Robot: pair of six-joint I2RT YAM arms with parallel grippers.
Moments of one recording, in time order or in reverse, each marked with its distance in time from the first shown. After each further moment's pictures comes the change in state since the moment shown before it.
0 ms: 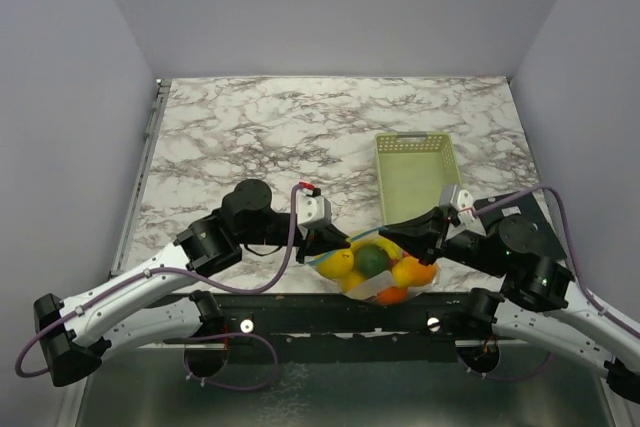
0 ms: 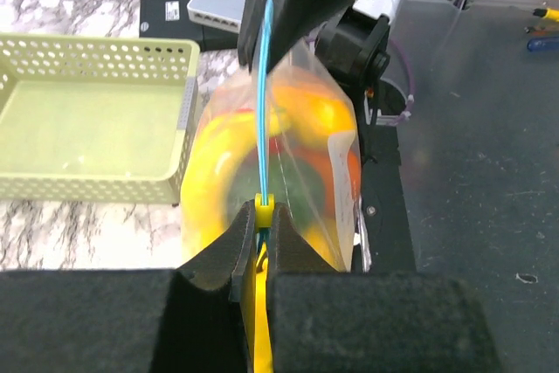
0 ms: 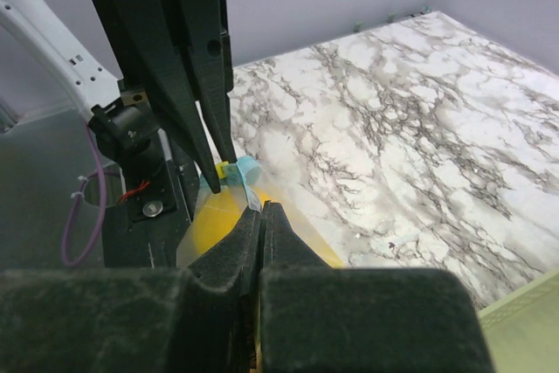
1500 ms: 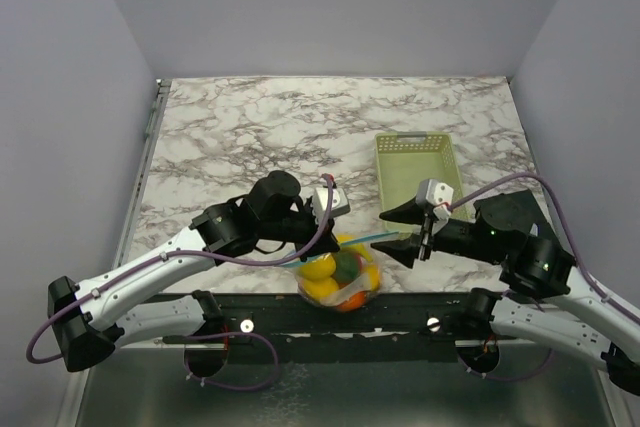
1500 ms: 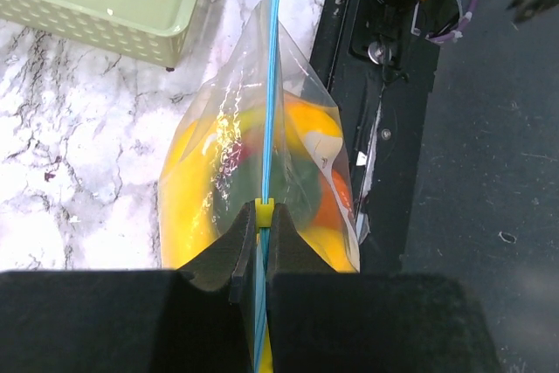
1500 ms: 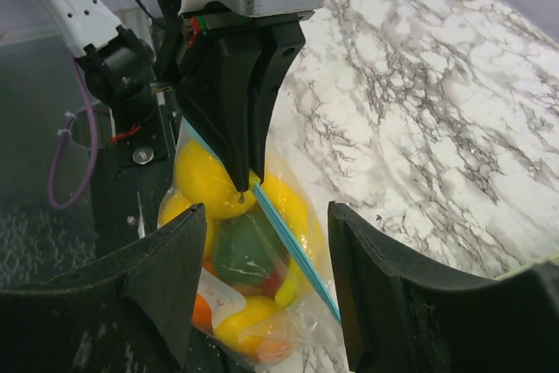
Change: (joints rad) left arm 0.000 0.118 0.104 -0.356 -0.157 -0.051; right arm -0.001 0.136 0.164 -0.196 -0.063 -0.118
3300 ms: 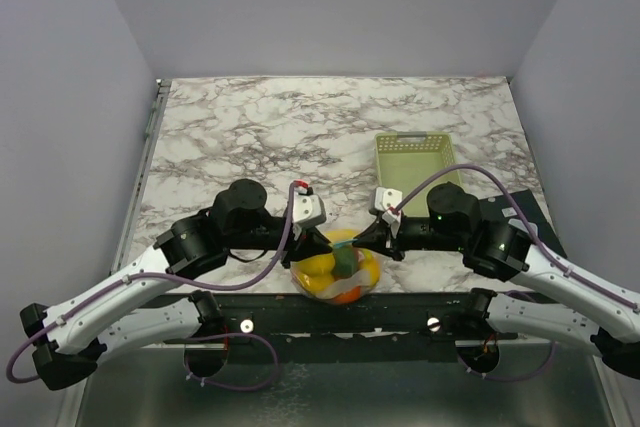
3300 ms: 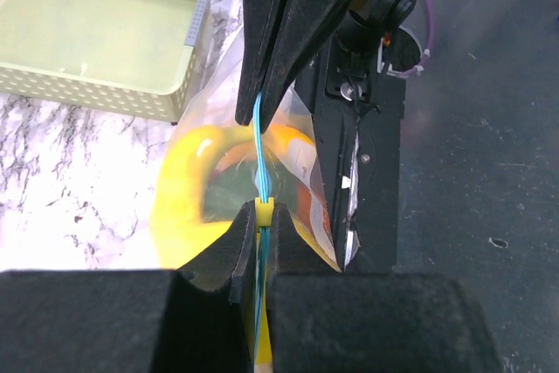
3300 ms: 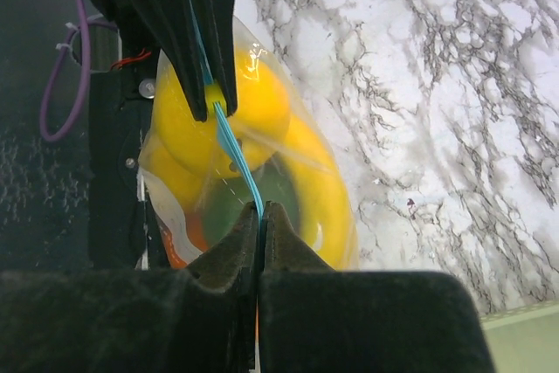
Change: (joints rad) left arm -0.018 -0.176 -0.011 0.012 0.036 0.024; right arm 0.007 0.241 0.027 -0.032 -0.113 -0.138
